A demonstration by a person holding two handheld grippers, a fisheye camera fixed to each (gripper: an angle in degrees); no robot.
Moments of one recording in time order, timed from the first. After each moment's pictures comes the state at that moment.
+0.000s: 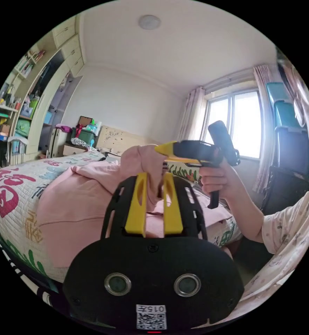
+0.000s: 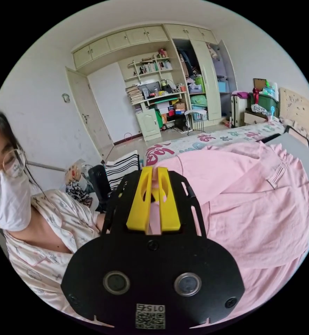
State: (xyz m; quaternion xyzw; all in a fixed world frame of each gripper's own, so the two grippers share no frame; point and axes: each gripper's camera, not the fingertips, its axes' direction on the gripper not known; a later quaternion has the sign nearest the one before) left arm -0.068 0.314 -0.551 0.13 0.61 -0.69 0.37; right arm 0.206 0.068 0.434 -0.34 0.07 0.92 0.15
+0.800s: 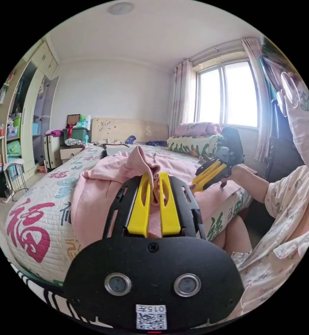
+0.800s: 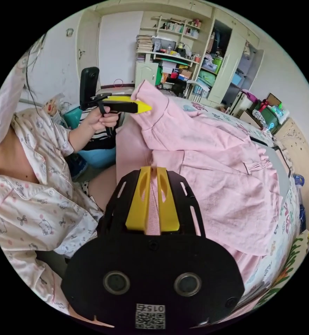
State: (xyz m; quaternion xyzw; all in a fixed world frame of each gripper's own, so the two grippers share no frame) left arm -0.132 0.268 -0.470 0.15 0.66 -0.58 0.46; right arm 0.164 0.118 0.484 -0.48 -0.11 0.85 0.19
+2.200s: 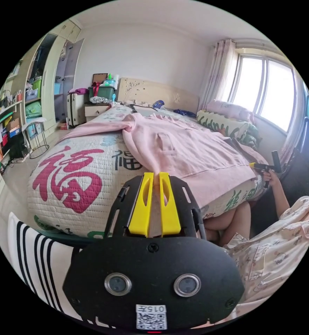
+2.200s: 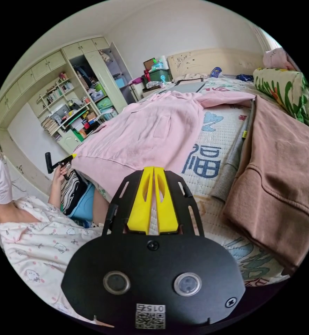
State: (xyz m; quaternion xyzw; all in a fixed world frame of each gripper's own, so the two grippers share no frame) left arm -0.183 0.383 -0.351 -0.03 0.72 -0.52 0.46; right arm 0.342 0.014 0.207 -0.51 0.21 0.82 -0.15
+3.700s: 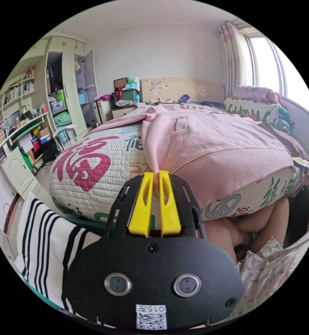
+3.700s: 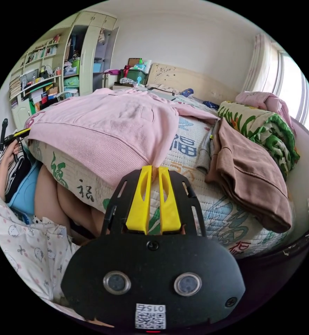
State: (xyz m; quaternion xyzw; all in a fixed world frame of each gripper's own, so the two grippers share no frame) left arm -0.035 0.273 -0.453 -0.12 0.63 -0.50 0.58; right arm 0.268 -0.089 0.423 -0.74 0.15 0.64 -0.13
